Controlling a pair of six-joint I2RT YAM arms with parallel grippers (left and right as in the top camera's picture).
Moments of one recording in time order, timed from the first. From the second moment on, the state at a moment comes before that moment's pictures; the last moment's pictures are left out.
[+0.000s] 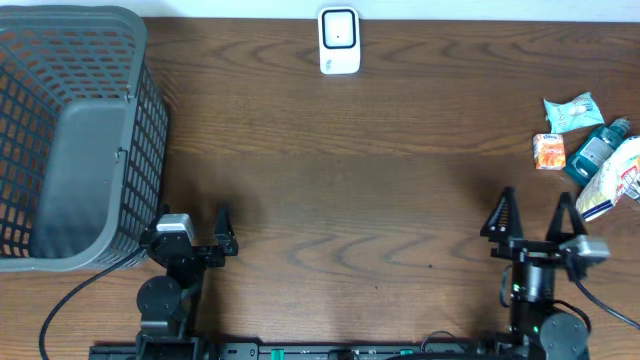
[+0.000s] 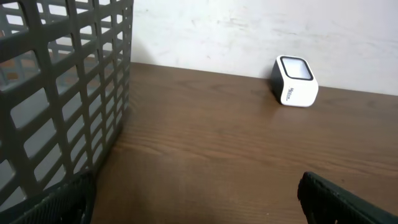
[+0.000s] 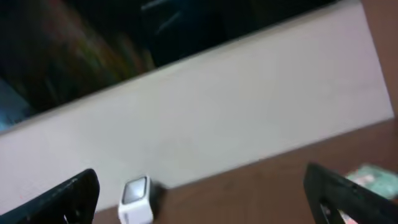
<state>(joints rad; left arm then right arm) -0.04 0.04 0.02 -0.12 0.00 -0.15 -0.13 0.02 0.07 0.23 -0.07 0.39</state>
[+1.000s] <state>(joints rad) -0.04 0.04 0.02 -0.12 0.00 -0.15 -0.09 0.01 0.01 -0.06 -0.12 0.02</state>
